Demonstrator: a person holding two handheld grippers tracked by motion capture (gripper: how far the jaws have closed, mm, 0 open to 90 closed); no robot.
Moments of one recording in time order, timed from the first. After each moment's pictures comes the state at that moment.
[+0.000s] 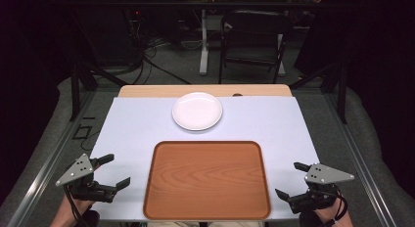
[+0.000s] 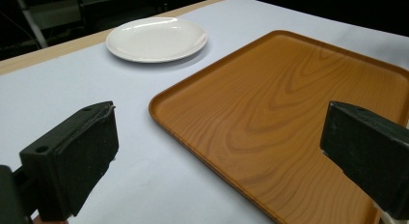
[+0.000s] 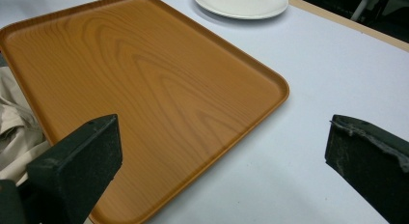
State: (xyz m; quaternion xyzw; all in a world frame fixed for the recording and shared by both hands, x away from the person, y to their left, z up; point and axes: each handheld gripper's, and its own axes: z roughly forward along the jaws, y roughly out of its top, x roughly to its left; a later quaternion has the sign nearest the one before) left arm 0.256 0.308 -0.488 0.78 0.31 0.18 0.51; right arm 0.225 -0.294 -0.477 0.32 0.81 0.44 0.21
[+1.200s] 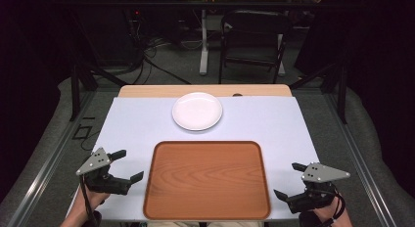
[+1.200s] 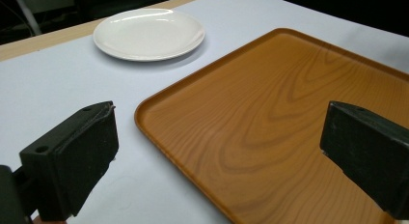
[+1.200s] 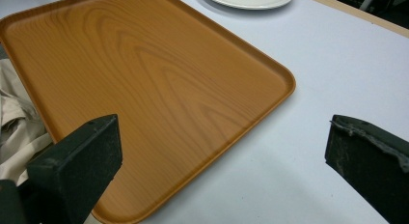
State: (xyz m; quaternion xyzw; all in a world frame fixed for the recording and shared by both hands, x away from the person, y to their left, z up) left arm 0.277 0.273 -0.487 0.79 0.32 0.16 0.50; right arm 0.228 -0.291 -0.478 0.32 0.82 0.43 0.20
